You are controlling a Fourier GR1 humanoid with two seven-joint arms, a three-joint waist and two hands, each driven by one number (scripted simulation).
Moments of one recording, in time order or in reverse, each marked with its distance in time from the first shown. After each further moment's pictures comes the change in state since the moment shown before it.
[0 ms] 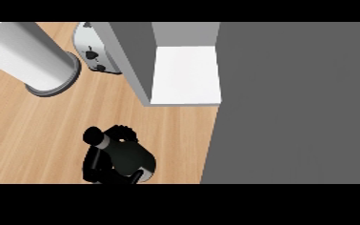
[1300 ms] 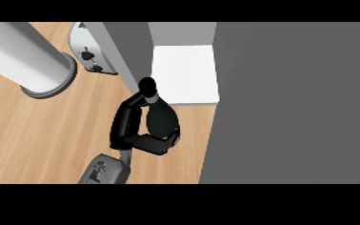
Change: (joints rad) left arm -0.236 -0.005 -0.215 -0.094 -0.018 0.491 0.204; right arm 0.107 -0.074 -0.027 -0.004 -0.020 0.014 -0.124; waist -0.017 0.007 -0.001
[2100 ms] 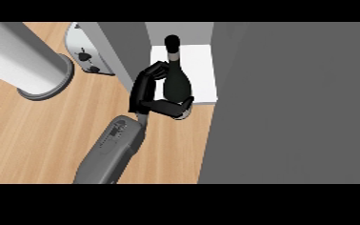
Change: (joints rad) left arm -0.348 -0.006 0.025 0.362 0.105 0.068 -0.025; right arm 0.054 -0.006 -0.028 0.004 -0.025 0.044 -0.081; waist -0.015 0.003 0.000
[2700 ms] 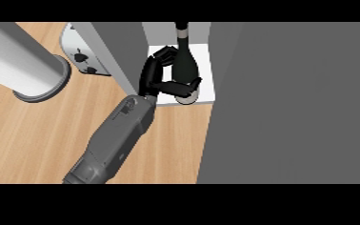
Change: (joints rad) left arm -0.240 0.000 -0.016 0.303 0.156 0.046 -0.071; right arm 0.010 0.029 0.008 0.005 -0.014 0.015 -0.029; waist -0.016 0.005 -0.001
